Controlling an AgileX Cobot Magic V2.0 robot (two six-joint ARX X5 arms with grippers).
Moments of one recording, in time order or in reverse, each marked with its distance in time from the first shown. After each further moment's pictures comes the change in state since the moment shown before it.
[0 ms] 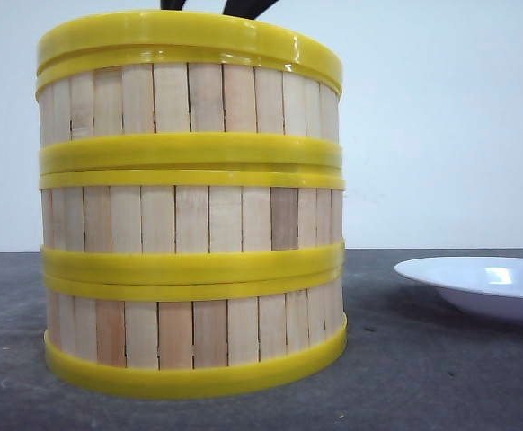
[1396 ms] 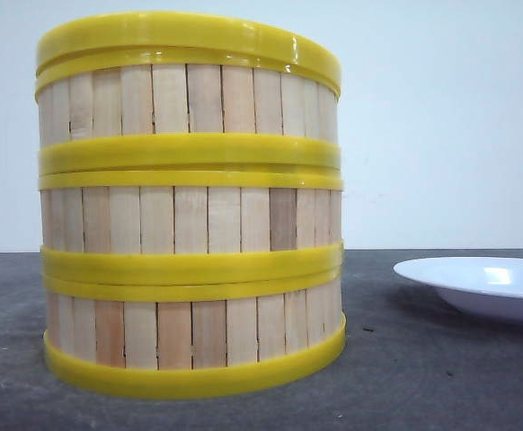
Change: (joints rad) left arm 0.000 -0.060 -0.172 0.178 0.025 0.054; right arm 0.040 -1.200 -0.861 0.101 0.456 0.182
